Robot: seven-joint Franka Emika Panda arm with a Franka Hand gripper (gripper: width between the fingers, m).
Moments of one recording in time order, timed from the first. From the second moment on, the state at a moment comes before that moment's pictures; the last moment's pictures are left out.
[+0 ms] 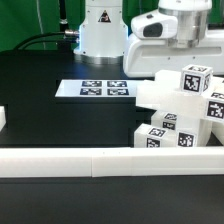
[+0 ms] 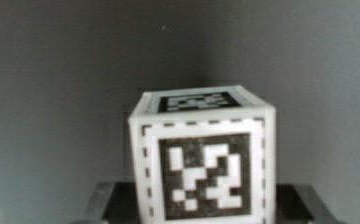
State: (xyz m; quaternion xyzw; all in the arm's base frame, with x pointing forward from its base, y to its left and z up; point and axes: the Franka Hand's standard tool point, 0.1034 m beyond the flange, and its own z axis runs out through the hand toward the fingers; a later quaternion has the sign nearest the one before) arm 0.456 0.103 0.036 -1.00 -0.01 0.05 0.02
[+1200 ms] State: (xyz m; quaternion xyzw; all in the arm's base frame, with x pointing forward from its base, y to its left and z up) arm 0.596 0.112 0.144 -1.00 -0.01 0.05 0.03
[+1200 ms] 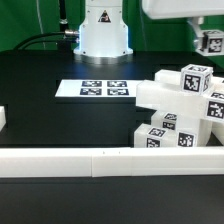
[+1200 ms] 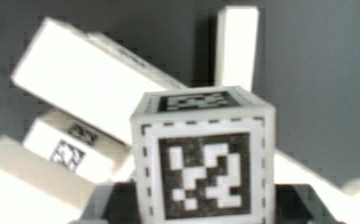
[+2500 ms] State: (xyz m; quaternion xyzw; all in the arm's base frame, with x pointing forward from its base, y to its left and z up) arm 0.599 0.109 0.125 -1.00 -0.05 0.01 0.01
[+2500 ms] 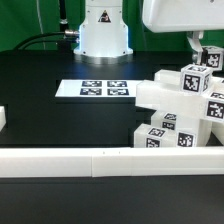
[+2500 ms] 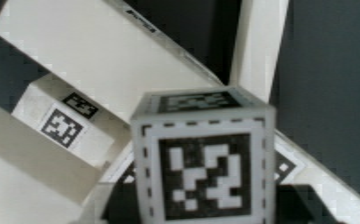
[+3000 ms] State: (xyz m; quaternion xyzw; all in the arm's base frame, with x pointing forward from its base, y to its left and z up) arm 0.600 0.108 0.120 -1.00 -0.05 0.01 0.01
